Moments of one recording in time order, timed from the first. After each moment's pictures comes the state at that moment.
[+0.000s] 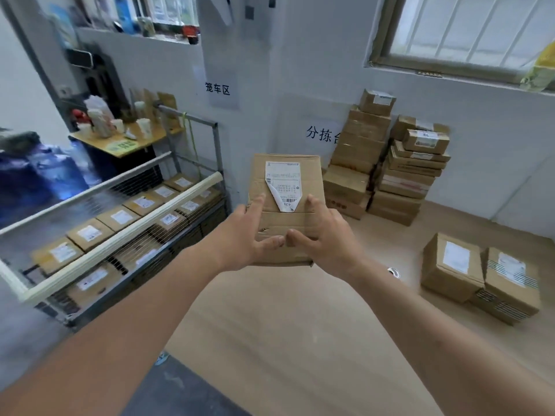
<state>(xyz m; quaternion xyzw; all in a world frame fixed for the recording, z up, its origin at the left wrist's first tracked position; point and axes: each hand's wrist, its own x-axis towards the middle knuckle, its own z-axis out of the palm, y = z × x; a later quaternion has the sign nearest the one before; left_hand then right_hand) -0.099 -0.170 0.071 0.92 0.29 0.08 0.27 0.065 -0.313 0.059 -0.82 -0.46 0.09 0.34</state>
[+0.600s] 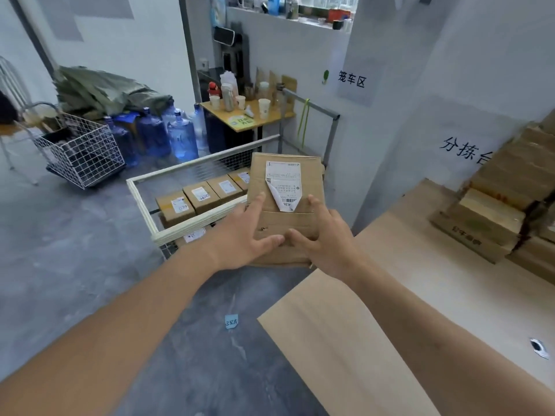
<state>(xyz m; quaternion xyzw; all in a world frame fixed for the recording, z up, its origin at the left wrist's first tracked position) -0.347 -0.015 0.019 0.85 0.45 0.11 0.25 -0.142 -0.104 0.025 -0.72 -0.60 0.19 0.29</state>
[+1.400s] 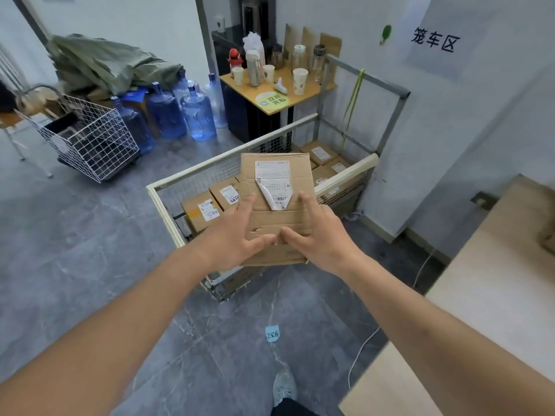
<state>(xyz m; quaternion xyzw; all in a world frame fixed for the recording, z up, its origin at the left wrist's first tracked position) -0.450 0.278 -0.024 0.82 0.49 0.05 0.29 -0.240 0.209 -0.032 -0.70 -0.59 0.28 0.27</state>
